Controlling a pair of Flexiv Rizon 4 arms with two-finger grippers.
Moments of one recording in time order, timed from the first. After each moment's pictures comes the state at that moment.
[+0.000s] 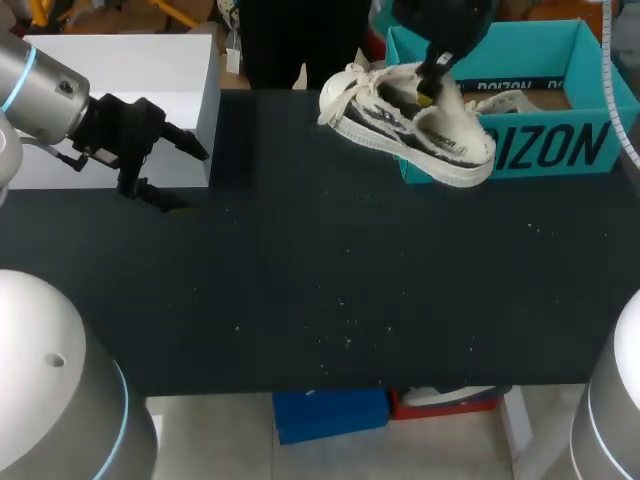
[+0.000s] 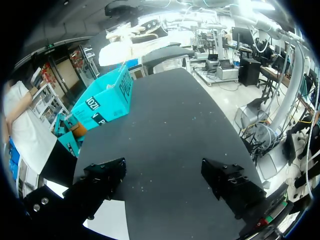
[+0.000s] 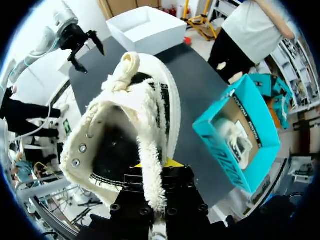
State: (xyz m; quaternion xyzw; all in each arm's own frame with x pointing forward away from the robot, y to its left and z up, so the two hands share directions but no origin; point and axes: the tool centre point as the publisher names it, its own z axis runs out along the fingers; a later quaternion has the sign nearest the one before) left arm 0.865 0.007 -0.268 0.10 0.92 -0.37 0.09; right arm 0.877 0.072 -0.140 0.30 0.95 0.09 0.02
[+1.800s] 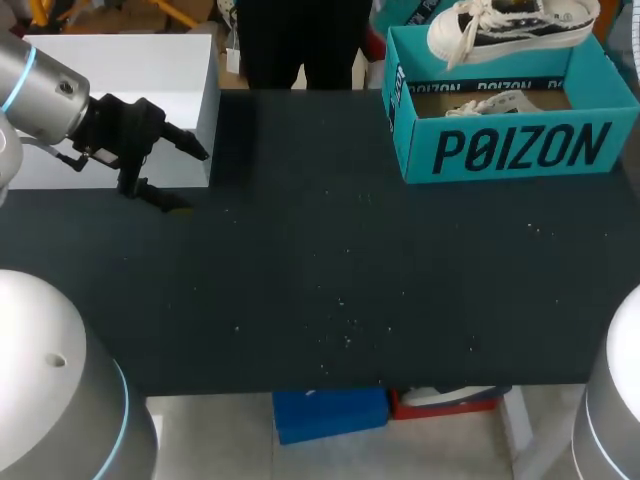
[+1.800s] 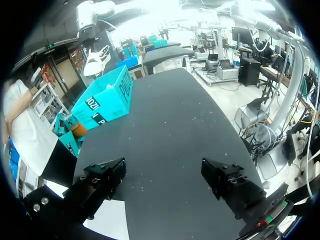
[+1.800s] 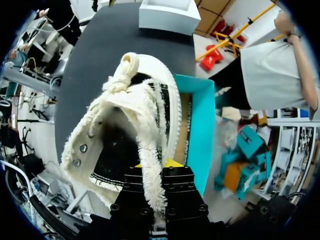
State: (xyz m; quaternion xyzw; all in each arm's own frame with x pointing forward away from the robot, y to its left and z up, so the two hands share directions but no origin) left arm 0.865 0.007 -0.269 0.10 0.92 -0.37 0.09; right arm 1.151 -0.112 -0.145 -0.04 1.00 0.02 0.06
